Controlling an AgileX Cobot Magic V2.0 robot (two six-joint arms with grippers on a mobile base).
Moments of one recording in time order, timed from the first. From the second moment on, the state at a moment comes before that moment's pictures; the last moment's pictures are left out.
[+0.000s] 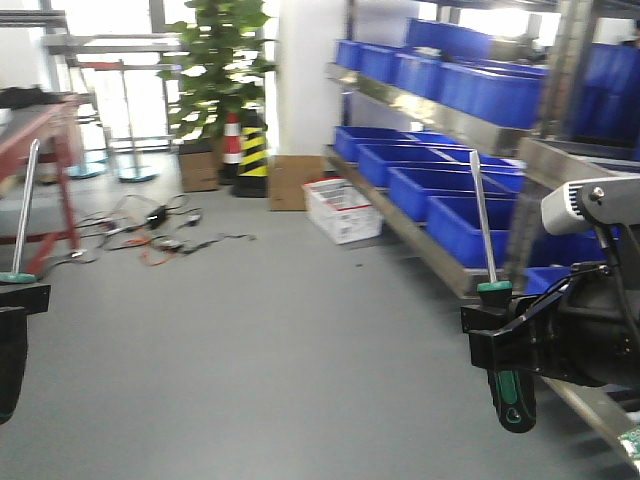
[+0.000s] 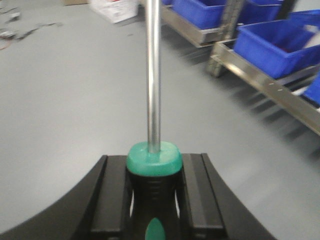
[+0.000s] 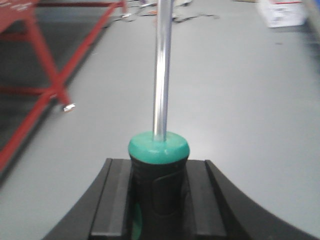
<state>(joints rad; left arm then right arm) -0.12 1.06 -1.10 -0.40 0.65 0.33 0.34 1.12 -1.07 0.18 0.50 -0.08</state>
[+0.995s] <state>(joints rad) -0.12 1.06 -1.10 -0.40 0.65 0.33 0.34 1.12 -1.07 0.18 0.50 -0.08</state>
